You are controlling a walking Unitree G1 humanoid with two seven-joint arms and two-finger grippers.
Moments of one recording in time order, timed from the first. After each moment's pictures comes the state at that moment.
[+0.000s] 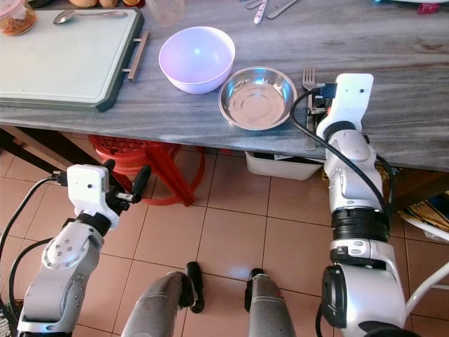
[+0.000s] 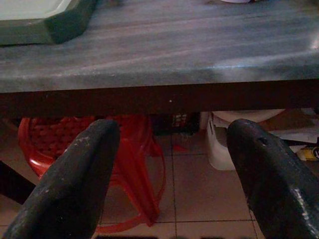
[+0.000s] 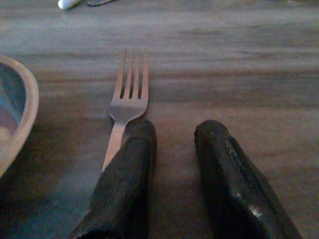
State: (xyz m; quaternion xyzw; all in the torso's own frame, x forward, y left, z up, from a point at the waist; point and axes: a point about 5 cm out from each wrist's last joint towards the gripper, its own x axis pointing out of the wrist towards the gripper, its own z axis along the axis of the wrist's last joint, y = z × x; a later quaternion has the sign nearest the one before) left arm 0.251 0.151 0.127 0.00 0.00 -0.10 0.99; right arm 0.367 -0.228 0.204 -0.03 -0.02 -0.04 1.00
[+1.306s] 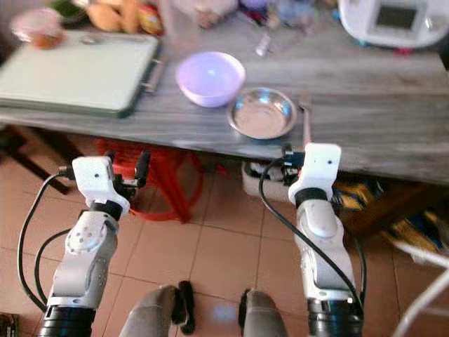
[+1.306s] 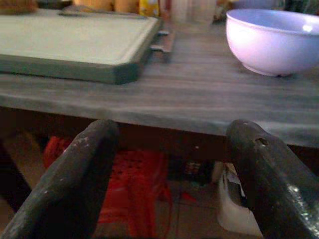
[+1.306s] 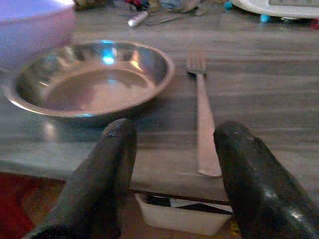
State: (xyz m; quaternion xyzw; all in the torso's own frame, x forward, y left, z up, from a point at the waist) left arm 0.279 0.144 0.117 -0.04 -0.04 -0.04 1.00; right arm 0.283 -0.180 0.140 0.00 -0.01 -0.04 1.00
